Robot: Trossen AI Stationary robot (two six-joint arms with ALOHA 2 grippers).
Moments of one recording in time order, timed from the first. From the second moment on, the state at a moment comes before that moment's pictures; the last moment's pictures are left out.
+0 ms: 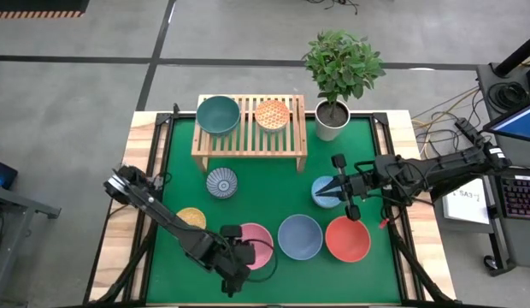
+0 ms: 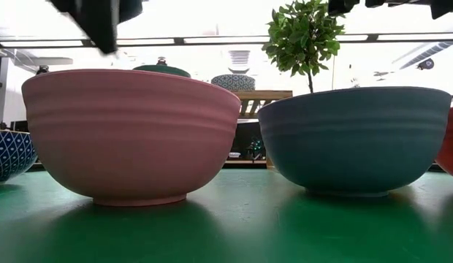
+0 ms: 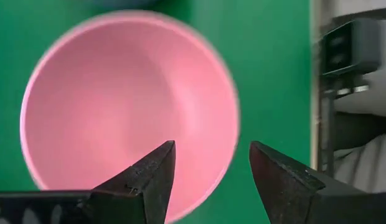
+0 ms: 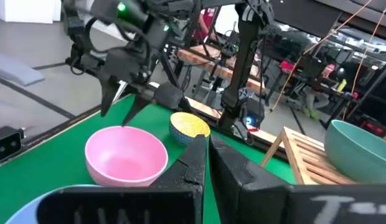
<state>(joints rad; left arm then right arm) -0.63 1.87 1.53 -0.86 -0.19 -0.67 0.14 0.83 0.55 0.24 -0.13 -0.36</state>
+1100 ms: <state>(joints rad) -0.63 1.99 1.52 -0.82 -0.15 -0.62 0.14 0.83 0.55 0.24 -0.13 -0.39</state>
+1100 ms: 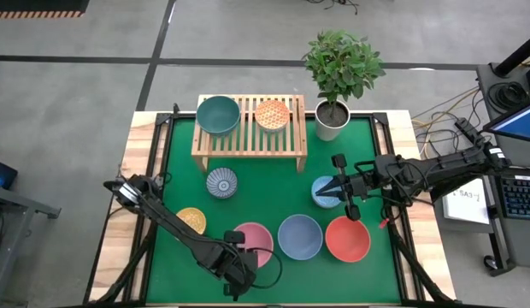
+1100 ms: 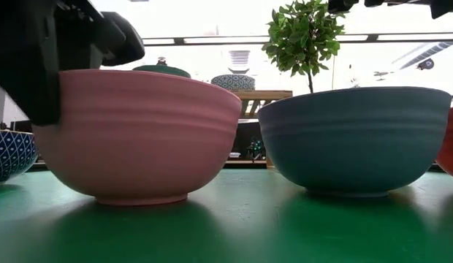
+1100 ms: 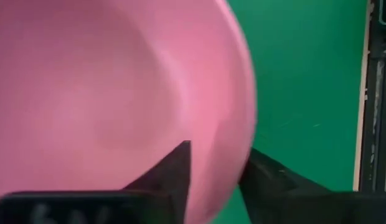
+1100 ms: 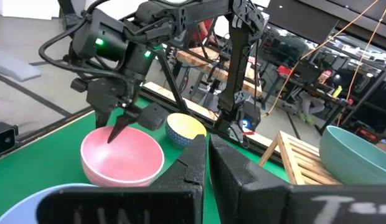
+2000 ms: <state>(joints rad) -0.61 1.95 2.22 -1.58 -0.59 -0.43 0.14 0.83 0.55 0.24 -0.13 -0.40</state>
